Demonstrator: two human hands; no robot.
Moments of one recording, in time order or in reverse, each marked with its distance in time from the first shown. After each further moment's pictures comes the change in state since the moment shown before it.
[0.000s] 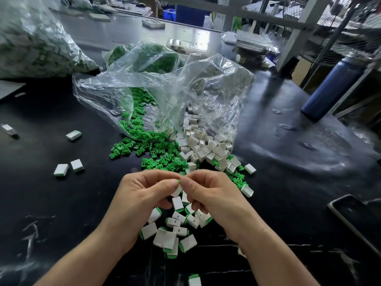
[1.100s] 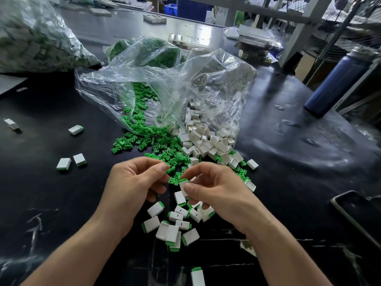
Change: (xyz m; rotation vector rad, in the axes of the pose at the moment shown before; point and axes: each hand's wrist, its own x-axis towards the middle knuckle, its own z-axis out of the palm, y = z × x) left_hand 0.010 -0.007 -0.009 0.041 0.202 -0.015; right_hand 0.002 0.003 -0.005 -0.147 -0.027 0.030
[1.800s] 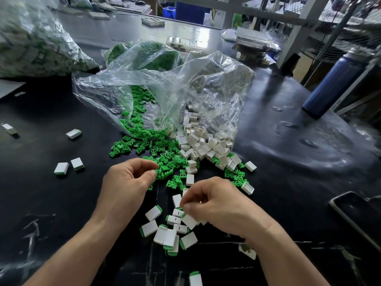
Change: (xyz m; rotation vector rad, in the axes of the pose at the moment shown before) left_hand 0.016 -0.018 -0.008 0.338 0.117 0.136; right_hand -0.003 0.001 -0.004 -0.413 -0.071 0.012
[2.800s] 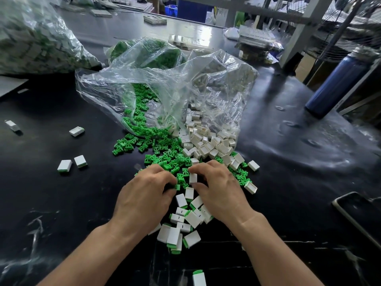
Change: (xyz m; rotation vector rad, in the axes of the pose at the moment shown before) left_hand -0.012 0.007 0.012 0.659 -0.176 0.330; right_hand 0.030 0.024 0.016 -0.321 0.363 -0.036
